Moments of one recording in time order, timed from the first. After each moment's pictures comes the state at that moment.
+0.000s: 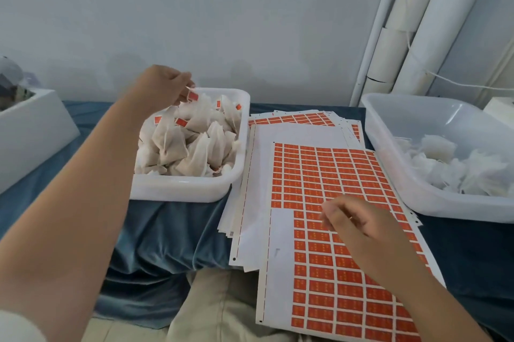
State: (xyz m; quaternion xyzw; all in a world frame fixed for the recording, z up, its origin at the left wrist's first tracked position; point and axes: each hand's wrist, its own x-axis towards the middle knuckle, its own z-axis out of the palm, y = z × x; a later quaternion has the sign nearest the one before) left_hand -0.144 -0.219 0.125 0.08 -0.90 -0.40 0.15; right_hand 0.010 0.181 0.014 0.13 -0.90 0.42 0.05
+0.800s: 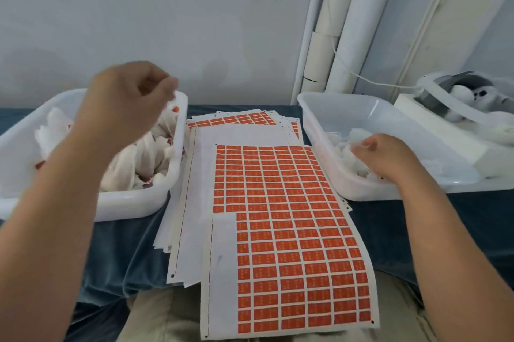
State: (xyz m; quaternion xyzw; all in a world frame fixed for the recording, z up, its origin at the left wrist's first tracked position) left_hand -0.084 -0.106 0.128 -0.04 -0.88 -0.37 0.29; right_hand -0.112 0.329 0.062 -0.15 -0.96 0.21 0.06
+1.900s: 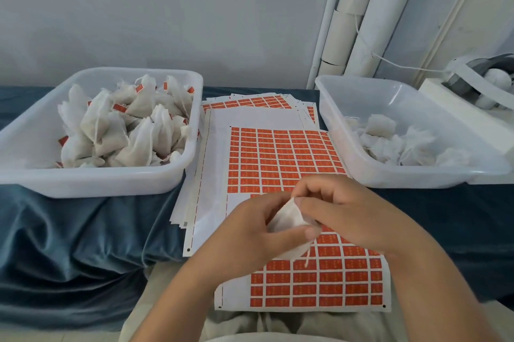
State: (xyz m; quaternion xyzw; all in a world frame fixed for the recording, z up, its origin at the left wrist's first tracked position) left_hand 0.030 0.016 0.009 -0.21 -0.80 -0.55 -0.10; right_hand 0.014 0.212 0.062 0.19 -0.89 0.40 -0.13
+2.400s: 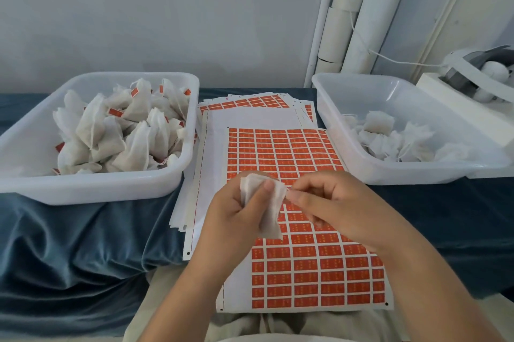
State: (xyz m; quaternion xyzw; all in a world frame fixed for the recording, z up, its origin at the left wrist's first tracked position) left_hand 0.026 0.016 0.001 -0.06 -0.75 -0.65 0.08; right_hand 0.009 0.211 0.051 0.15 -0.86 0.47 -0.10
